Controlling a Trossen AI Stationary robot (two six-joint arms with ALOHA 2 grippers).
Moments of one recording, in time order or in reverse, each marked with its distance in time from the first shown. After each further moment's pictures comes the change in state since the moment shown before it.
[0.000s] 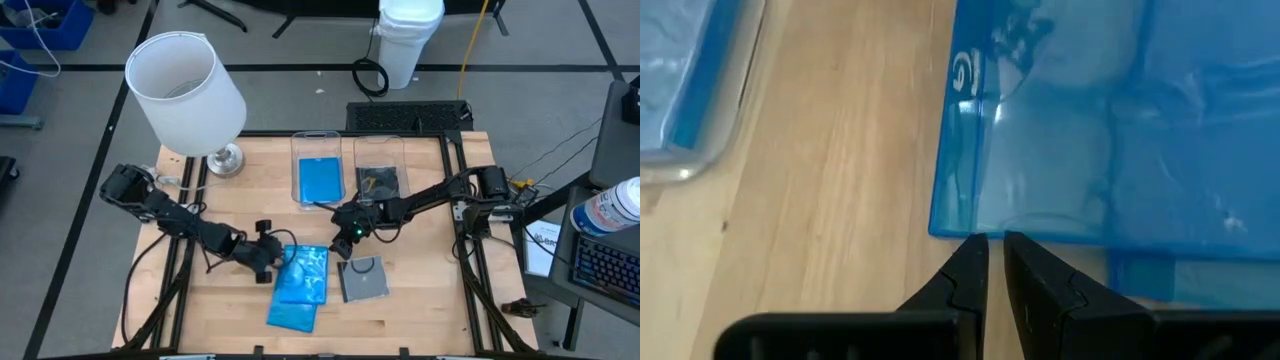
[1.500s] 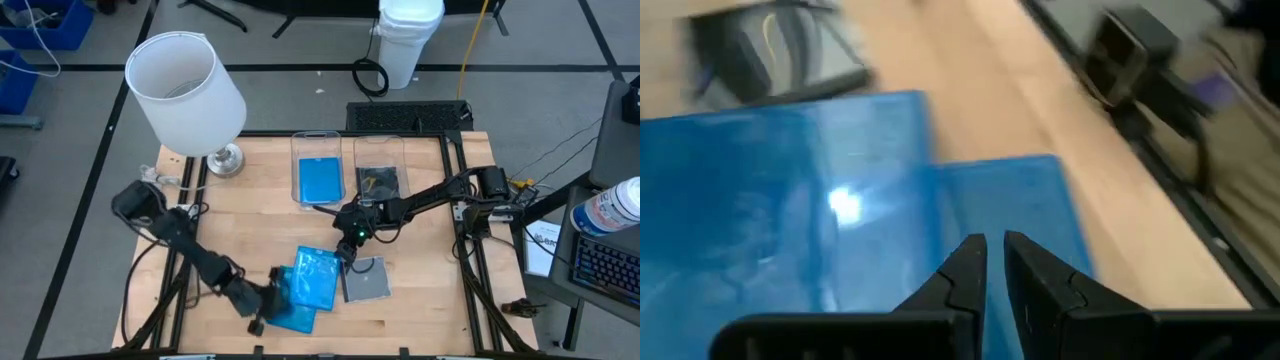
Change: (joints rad) left arm -0.280 0.190 0.198 0.257 0.131 0.037; right arm 0.003 0.000 0.000 -0.061 -0.105 0.000
